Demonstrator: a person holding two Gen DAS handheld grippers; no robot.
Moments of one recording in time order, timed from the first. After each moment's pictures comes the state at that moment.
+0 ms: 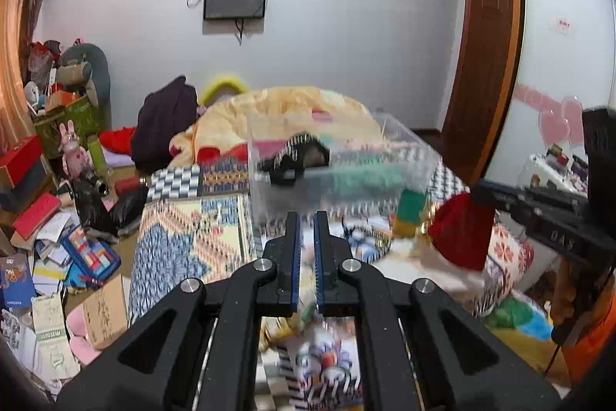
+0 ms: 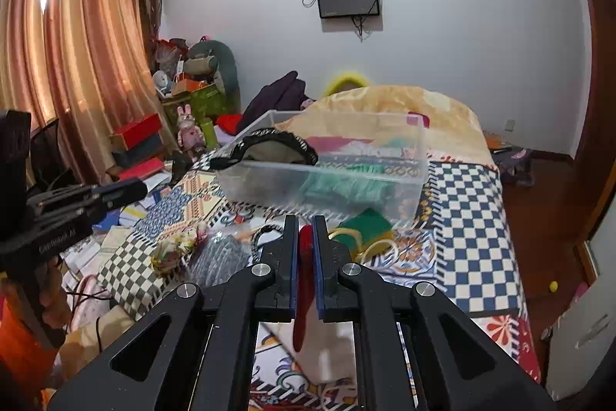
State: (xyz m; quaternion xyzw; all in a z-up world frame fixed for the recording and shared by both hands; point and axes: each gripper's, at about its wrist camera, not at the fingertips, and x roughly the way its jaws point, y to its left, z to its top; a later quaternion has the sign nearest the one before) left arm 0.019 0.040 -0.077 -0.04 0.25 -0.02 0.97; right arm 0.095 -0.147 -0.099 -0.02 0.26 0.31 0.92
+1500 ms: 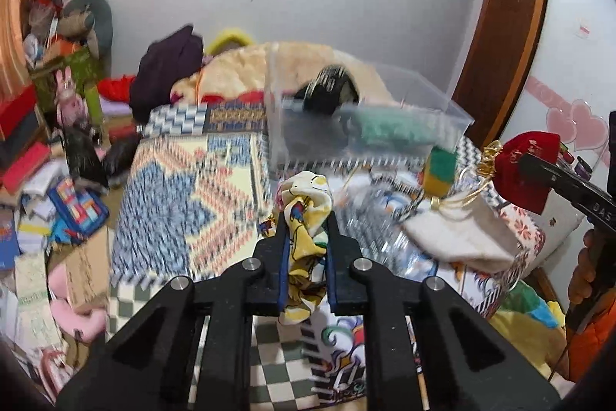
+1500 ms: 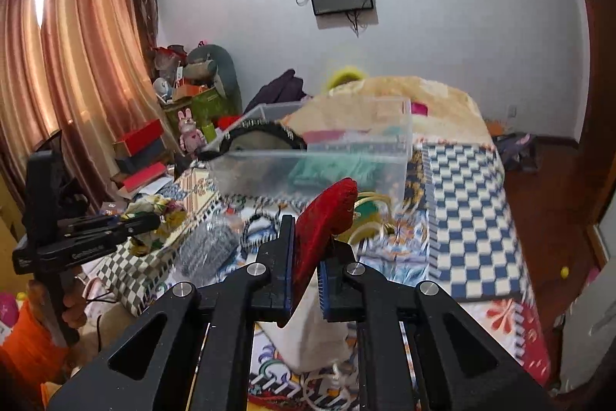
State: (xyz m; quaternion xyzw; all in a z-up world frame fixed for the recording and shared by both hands) left arm 0.032 0.064 -0.127 -0.07 0.32 -0.02 0.94; right arm 0.098 -0.168 -0.112 0.01 0.27 0.32 0.91
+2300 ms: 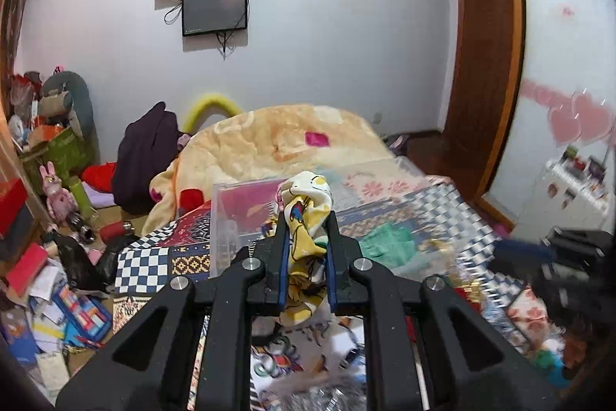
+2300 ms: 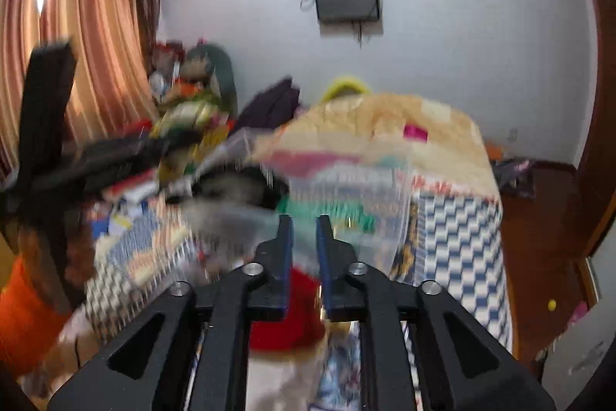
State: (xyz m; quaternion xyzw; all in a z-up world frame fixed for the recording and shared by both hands) left arm 0.153 0.020 -0.065 0.01 0.26 -0.02 0.97; right arm 0.148 -0.147 -0.109 -0.03 0.27 0.32 0.91
